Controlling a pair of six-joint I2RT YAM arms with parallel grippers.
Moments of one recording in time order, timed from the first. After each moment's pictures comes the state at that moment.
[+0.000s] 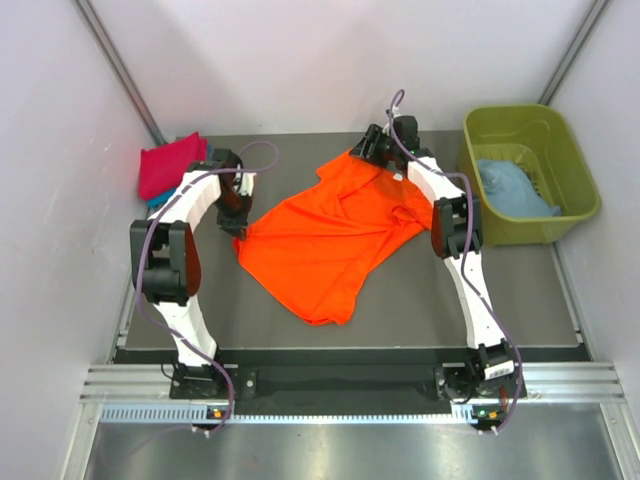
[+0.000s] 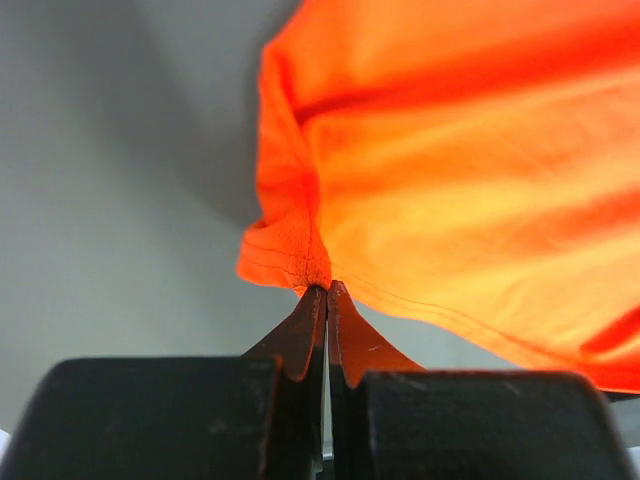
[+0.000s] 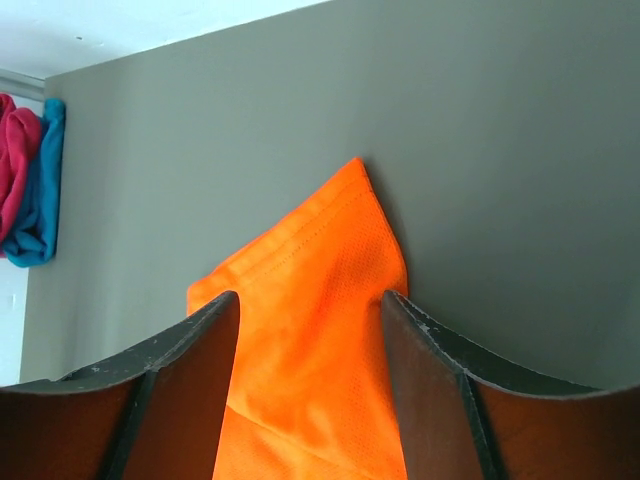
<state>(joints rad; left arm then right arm) -0.07 1.89 1.52 -0.99 0.12 0.06 0.25 2.76 2.45 -0.18 -0.45 0.61</state>
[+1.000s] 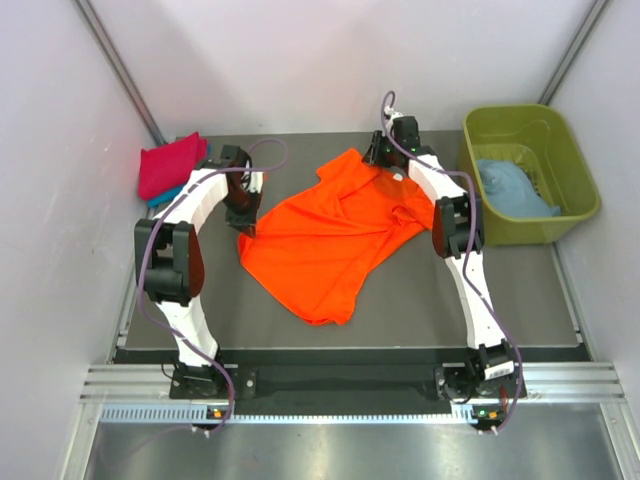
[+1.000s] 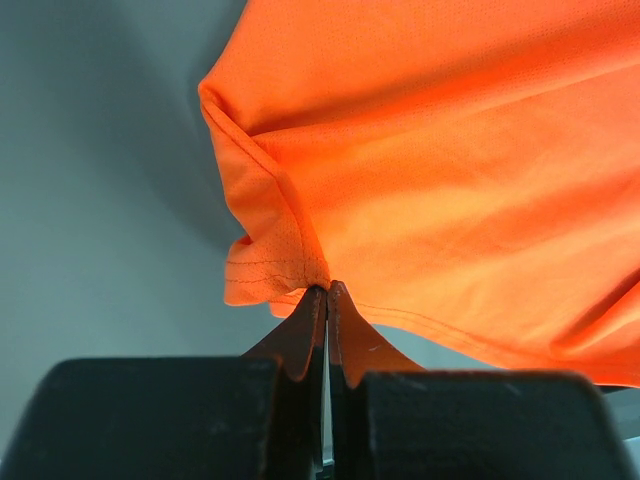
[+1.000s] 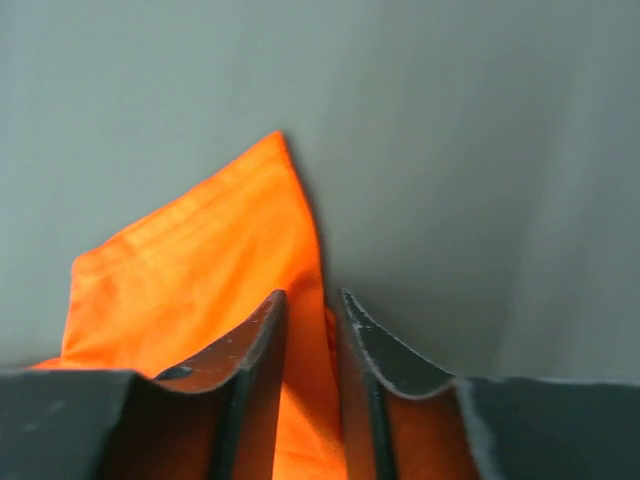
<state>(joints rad) -0.14 1.89 1.55 -0.99 0.15 0.05 0.25 2.73 2.45 -0.30 -0.32 0.33</state>
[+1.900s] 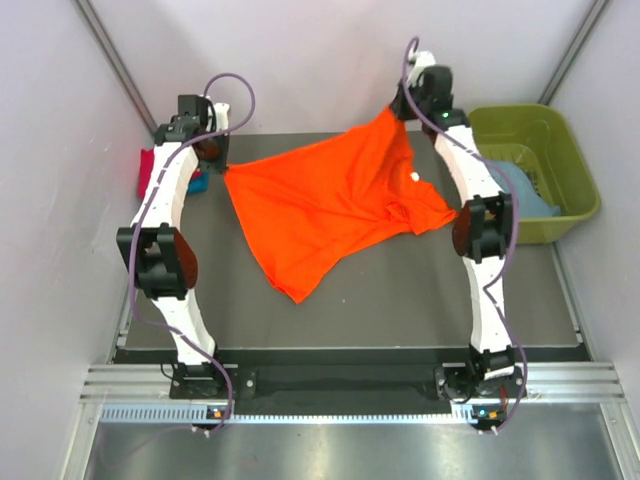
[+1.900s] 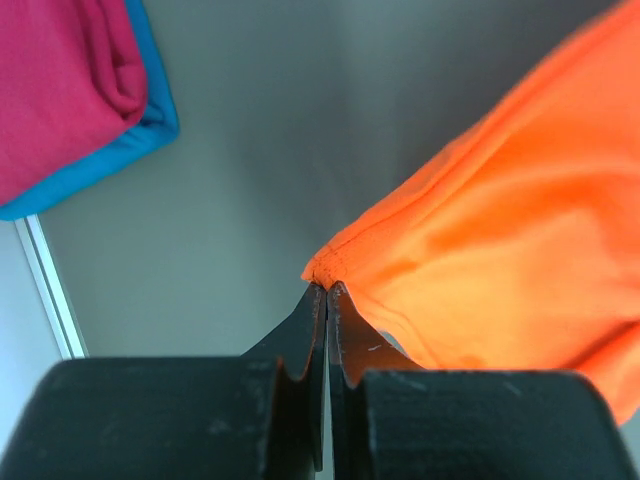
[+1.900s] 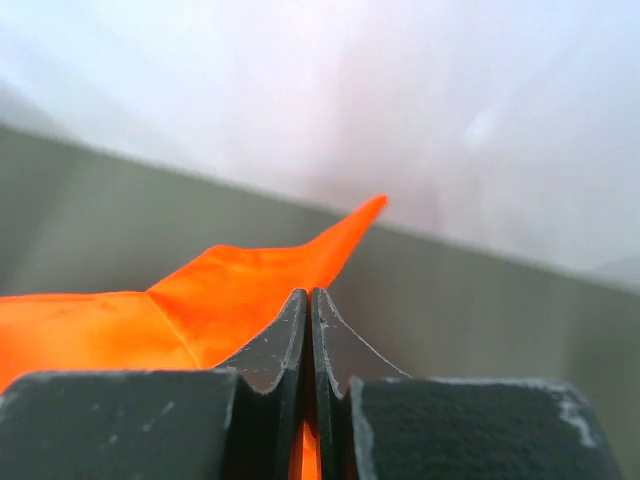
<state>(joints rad) 0.00 1.93 1.96 -0.93 0.06 0.10 0.21 2.45 2.46 -0.37 -0.23 0.11</state>
